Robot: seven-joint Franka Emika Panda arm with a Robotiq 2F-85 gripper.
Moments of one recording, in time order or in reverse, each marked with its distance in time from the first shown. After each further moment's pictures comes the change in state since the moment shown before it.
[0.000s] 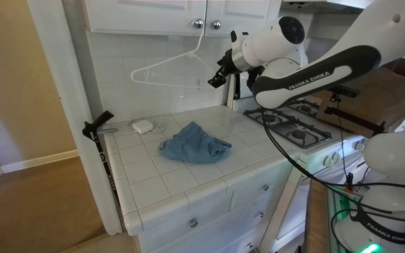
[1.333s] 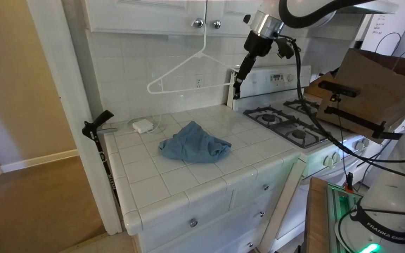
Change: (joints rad) arm 1.064 0.147 -1.021 0.215 0.183 -1.023 -0.158
